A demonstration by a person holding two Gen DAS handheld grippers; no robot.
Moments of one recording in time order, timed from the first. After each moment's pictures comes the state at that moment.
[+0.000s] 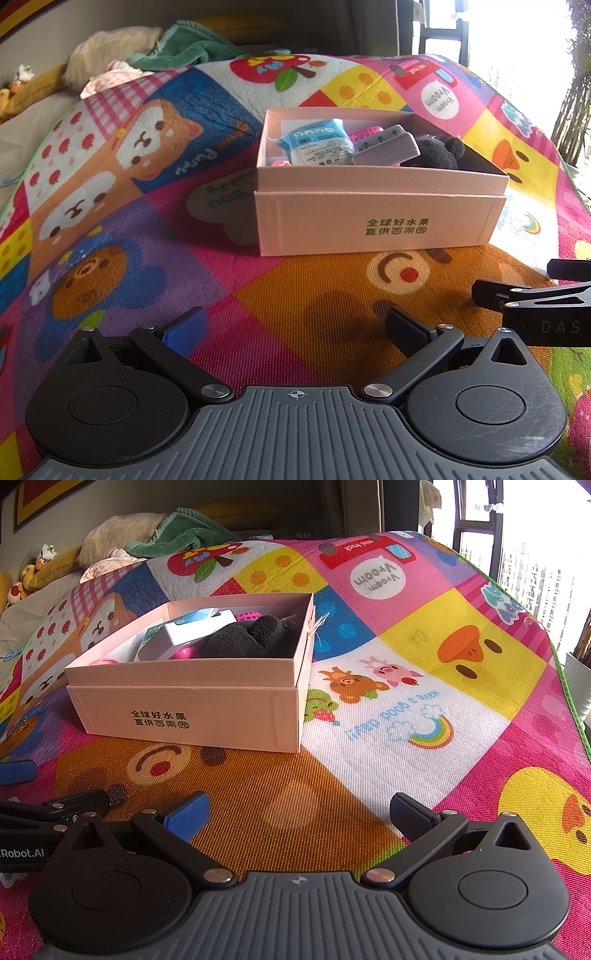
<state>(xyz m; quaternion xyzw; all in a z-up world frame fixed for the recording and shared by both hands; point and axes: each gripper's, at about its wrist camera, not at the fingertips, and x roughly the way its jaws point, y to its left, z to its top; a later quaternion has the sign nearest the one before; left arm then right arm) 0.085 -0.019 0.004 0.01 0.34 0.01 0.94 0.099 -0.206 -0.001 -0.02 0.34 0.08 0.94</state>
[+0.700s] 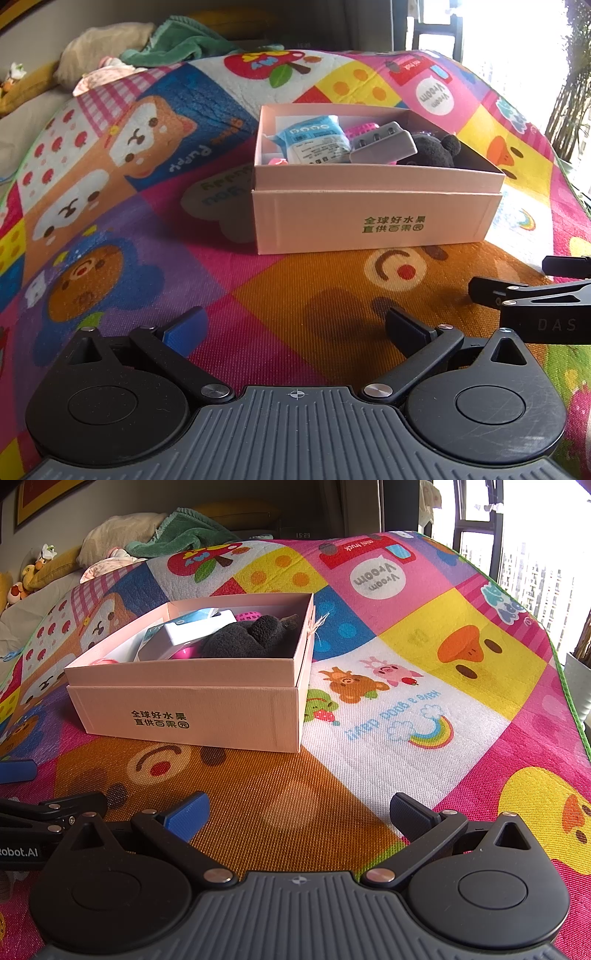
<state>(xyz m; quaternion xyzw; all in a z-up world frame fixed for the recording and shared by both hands) 0.087 -0.017 0.005 0.01 0.35 -0.01 0.94 0.099 -0.206 -0.002 -0.02 0.34 0.08 0.94</state>
